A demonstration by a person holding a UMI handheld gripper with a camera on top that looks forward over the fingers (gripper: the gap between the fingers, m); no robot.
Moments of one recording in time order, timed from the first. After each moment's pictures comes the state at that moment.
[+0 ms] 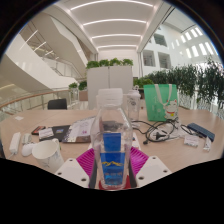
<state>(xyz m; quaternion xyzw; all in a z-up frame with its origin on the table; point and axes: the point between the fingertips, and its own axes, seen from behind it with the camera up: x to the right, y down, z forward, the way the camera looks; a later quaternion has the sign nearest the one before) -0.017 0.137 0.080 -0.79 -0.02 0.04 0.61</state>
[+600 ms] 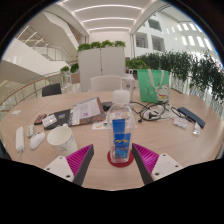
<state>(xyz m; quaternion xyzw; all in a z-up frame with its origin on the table) -0.031 0.049 0.073 -0.86 0.02 0.01 0.51</state>
